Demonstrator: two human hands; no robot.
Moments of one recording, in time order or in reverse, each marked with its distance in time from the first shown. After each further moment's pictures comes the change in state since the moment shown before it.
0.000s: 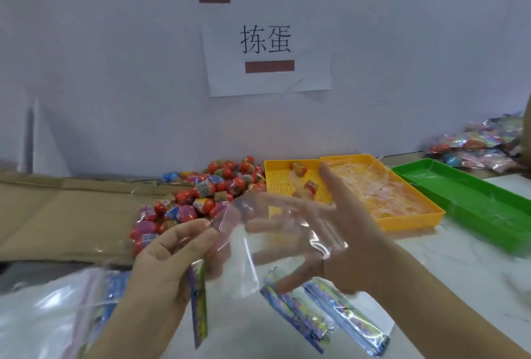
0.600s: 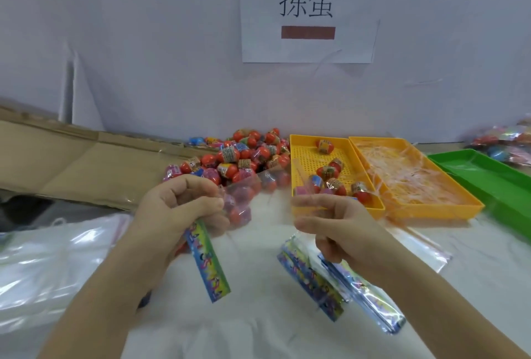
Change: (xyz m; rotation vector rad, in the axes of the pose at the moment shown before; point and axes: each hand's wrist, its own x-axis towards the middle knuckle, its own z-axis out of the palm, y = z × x) left_hand -0.010 0.022 -0.014 0.262 -0.020 0.087; right_hand 0.004 0.036 0.005 -0.543 0.664 -0.045
